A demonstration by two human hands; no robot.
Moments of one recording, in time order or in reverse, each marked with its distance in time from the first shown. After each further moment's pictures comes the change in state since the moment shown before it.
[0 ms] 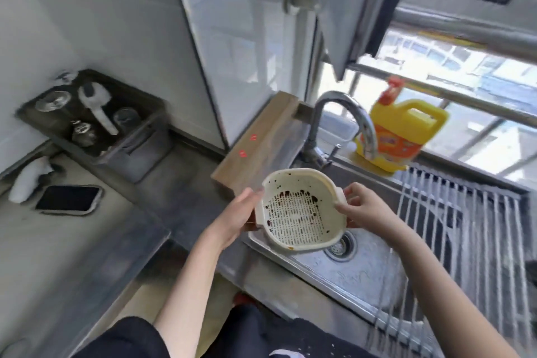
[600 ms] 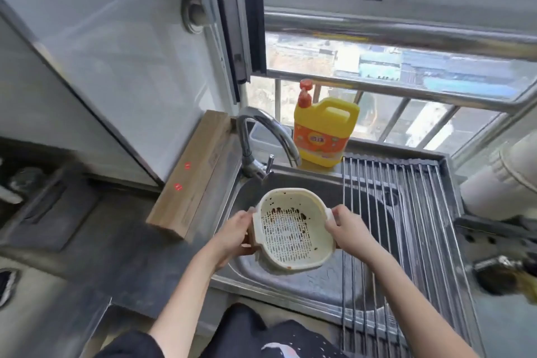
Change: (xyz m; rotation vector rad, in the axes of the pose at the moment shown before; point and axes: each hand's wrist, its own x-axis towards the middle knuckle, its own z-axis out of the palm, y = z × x) left_hand 0.053 0.003 0.082 0.217 -0.195 -0.082; right_hand -0.006 0.082 -0.027 -0.019 0.216 0.147
